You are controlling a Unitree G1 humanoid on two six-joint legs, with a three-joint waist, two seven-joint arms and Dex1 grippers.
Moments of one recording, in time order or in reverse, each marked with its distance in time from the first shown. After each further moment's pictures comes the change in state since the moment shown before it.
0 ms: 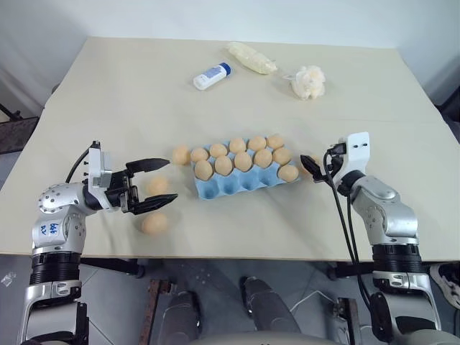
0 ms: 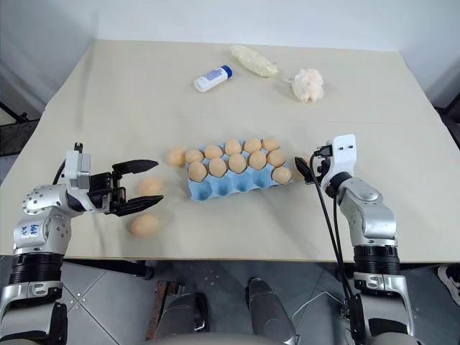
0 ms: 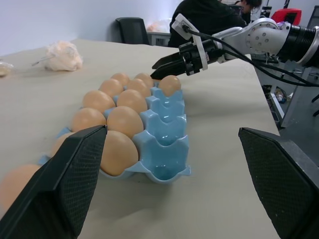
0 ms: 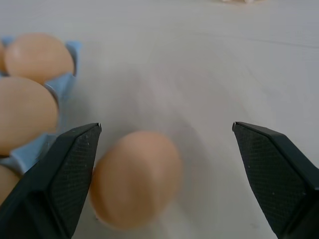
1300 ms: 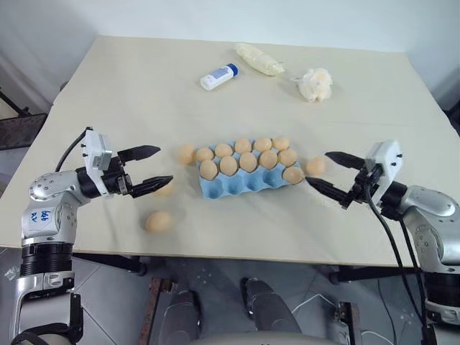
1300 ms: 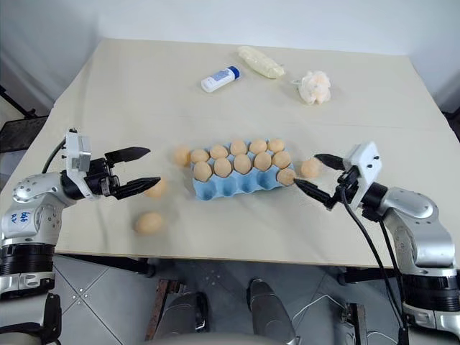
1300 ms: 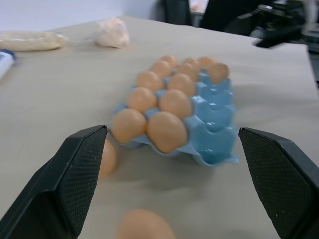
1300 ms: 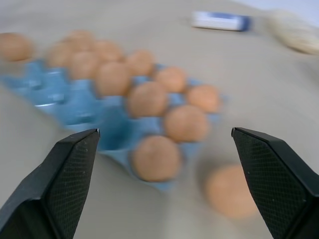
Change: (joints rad) left arm -0.047 0.050 0.002 0.010 0.045 0.108 0.097; right arm 0.282 -0.246 -0.120 -0.314 0.188 -0.121 0.465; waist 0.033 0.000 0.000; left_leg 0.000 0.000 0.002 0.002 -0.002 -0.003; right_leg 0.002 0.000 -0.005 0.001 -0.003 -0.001
